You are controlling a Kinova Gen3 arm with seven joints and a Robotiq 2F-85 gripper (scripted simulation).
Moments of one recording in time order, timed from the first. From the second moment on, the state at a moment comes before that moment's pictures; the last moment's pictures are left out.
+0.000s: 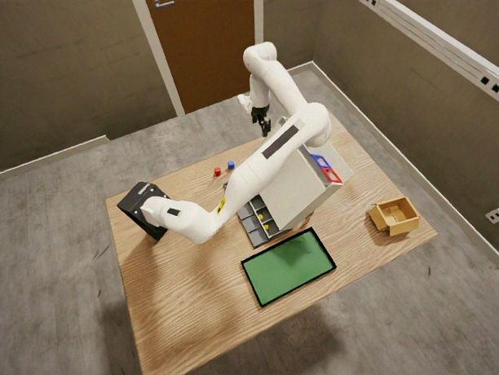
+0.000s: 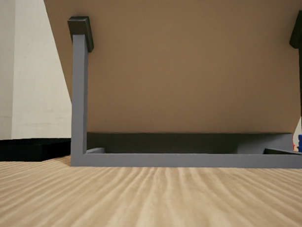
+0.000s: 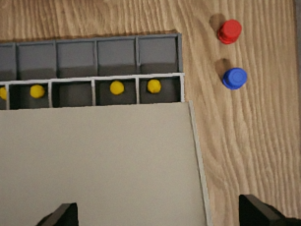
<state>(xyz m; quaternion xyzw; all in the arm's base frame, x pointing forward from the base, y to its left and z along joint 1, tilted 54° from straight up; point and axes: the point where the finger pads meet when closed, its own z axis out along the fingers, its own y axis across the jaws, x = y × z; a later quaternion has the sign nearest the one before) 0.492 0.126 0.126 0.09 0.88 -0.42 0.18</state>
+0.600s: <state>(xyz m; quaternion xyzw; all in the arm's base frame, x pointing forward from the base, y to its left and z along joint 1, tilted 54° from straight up) 0.422 0.042 0.125 0.10 0.88 -0.44 0.17</state>
